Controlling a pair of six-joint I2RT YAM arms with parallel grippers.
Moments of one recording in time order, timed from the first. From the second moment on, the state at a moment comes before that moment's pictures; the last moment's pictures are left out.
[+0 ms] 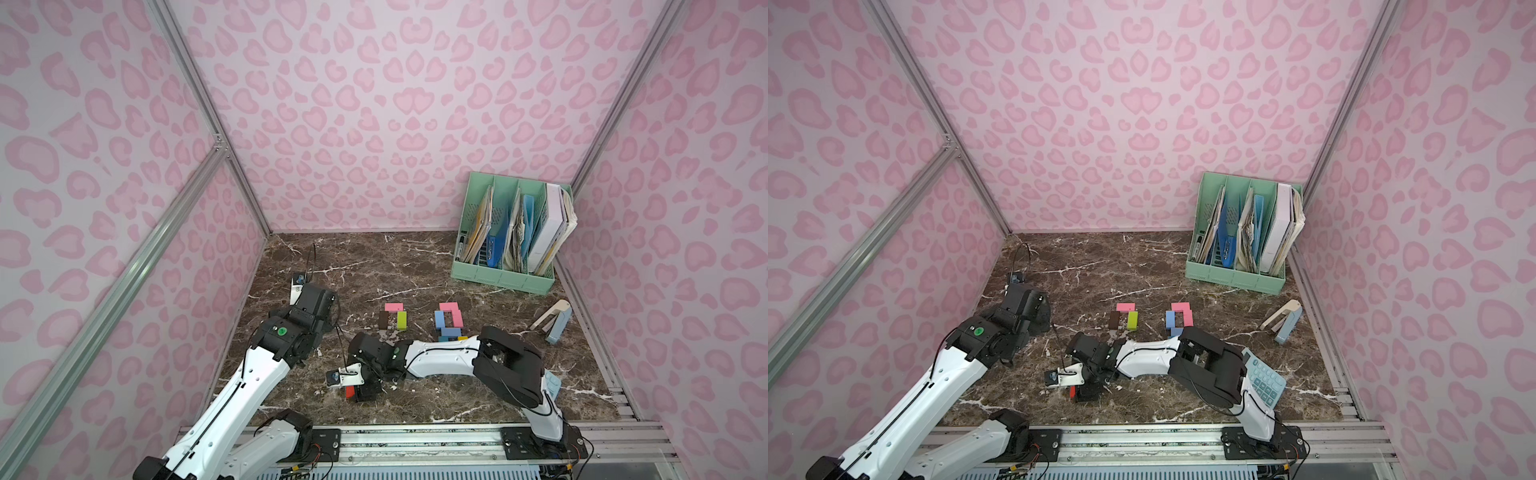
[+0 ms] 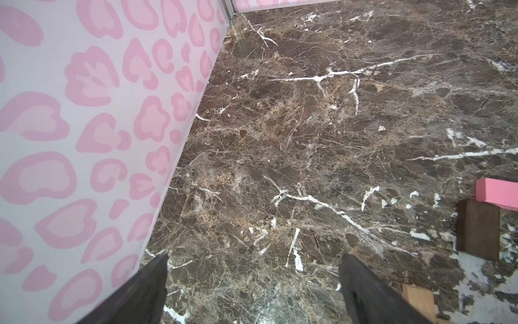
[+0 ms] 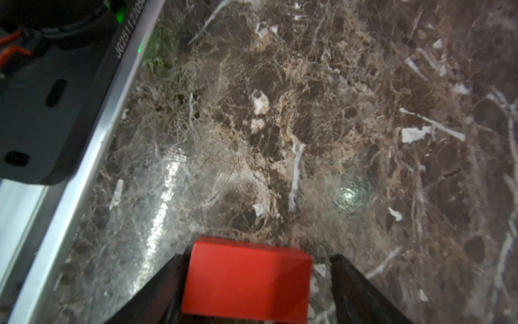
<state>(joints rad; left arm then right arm) -0.42 0.98 0.98 -0.97 -0.67 -0.42 1.26 2.11 1.37 -0.17 -0.25 -0.56</state>
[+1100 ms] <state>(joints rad) -0.42 0.95 0.97 -0.97 -0.71 -0.42 1.24 1.83 1.04 0.19 -0.09 -0.07</state>
